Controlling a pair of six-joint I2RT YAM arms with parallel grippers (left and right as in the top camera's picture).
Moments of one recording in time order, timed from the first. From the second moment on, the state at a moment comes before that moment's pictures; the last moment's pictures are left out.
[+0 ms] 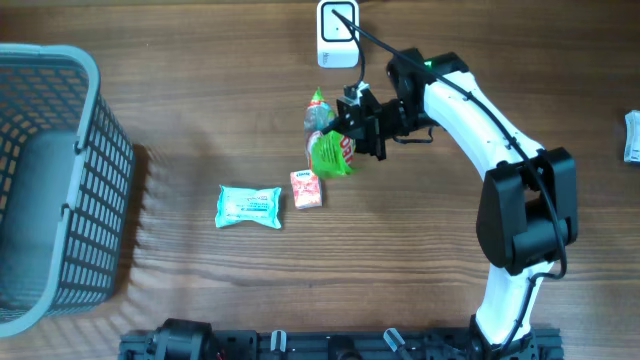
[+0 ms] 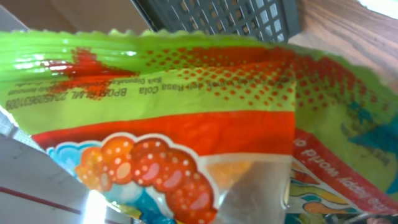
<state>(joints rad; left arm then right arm) -0.15 0.01 1.41 -1.23 -0.93 -0.38 0.32 2.05 1.62 -1.23 -1.56 0.43</state>
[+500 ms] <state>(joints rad) -0.15 0.01 1.41 -1.23 -0.93 -0.38 0.35 2.05 1.61 -0.36 -1.56 1.12</state>
